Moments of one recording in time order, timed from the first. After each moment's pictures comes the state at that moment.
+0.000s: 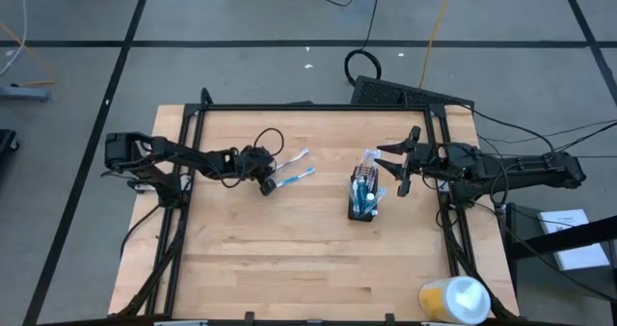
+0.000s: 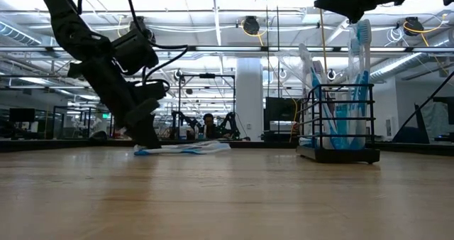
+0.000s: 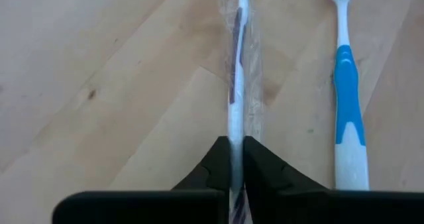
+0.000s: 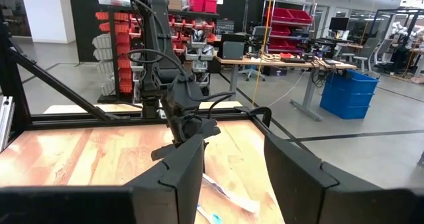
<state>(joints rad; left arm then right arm) 0.26 1.55 0.48 0.09 -0.09 -0.29 0.03 0.62 0.50 0.13 0.29 -0.07</state>
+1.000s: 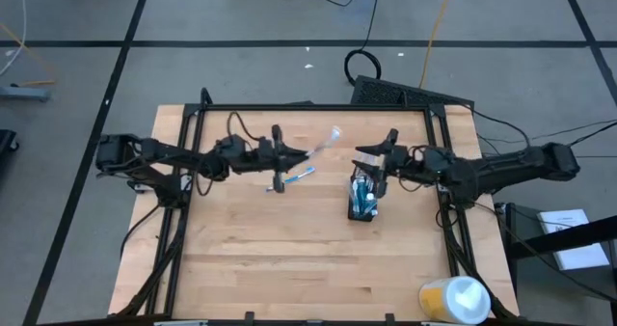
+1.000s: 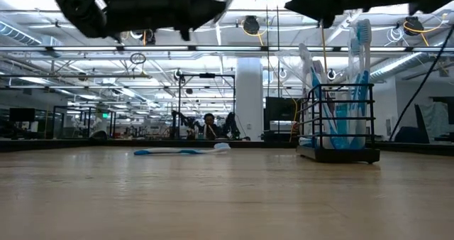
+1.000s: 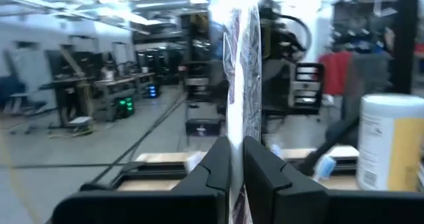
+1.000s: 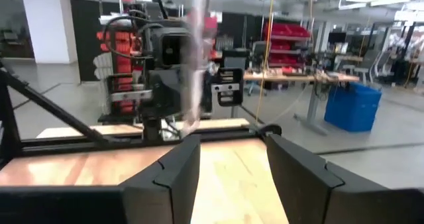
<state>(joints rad) 0.14 1.46 0.63 1.01 0.12 0.07 0.03 0.96 0.50 0.55 0.28 -0.06</state>
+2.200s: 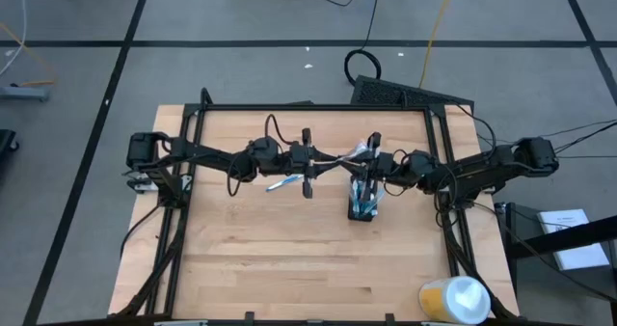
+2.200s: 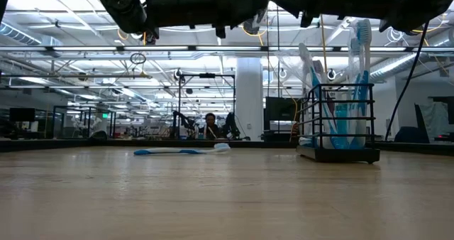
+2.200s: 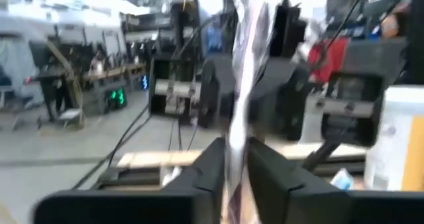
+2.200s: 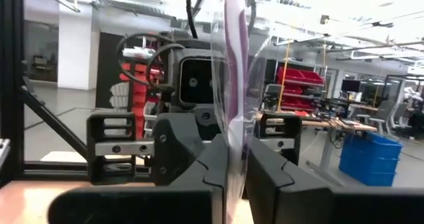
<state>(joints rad) 0.09 1.71 0.94 0.91 0.11 0.09 0.02 1.26 0.50 1.03 0.18 -0.17</state>
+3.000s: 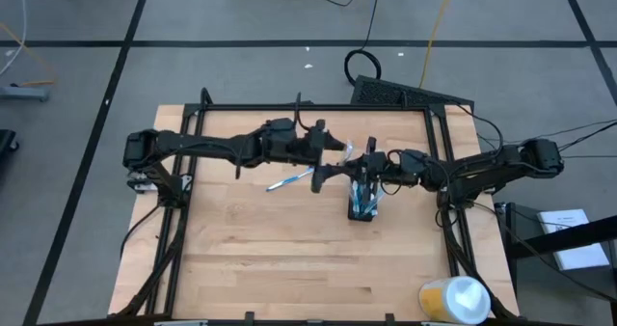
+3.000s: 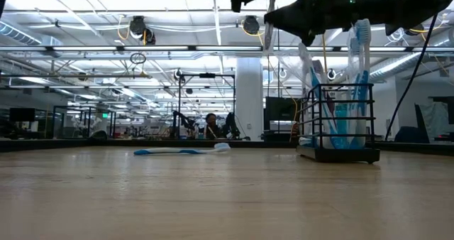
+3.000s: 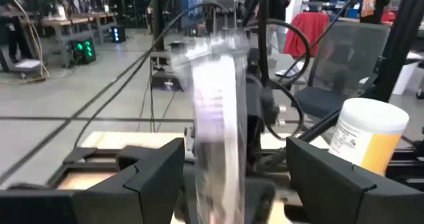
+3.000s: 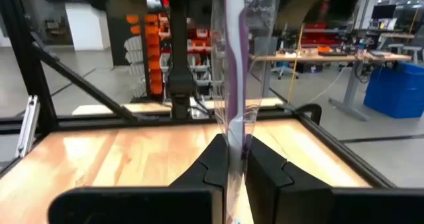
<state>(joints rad) 0.09 1.68 1.32 0.31 0.18 0.00 -0.01 1.20 0.50 0.72 0.13 0.00</state>
